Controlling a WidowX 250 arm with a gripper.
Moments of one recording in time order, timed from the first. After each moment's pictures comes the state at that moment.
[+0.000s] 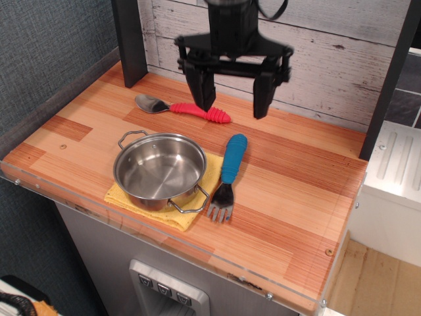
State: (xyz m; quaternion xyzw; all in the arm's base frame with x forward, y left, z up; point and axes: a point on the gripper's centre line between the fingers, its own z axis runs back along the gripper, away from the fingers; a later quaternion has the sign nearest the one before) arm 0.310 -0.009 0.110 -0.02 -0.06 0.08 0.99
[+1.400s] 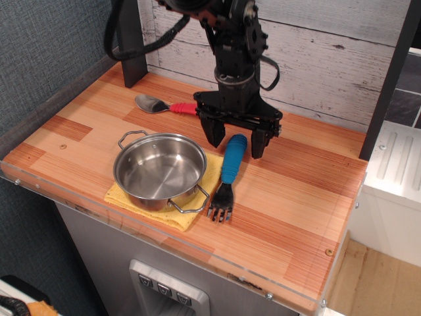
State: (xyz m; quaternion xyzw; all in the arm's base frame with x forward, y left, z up) arm 0.351 0.001 0.023 0.00 -0.10 0.03 0.99
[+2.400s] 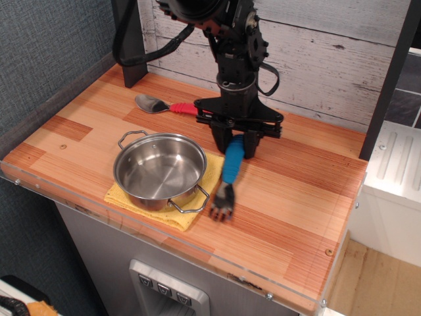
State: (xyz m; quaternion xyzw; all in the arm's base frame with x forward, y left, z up) arm 0.352 -0.004 0.012 -0.02 -0.08 0.09 0.99
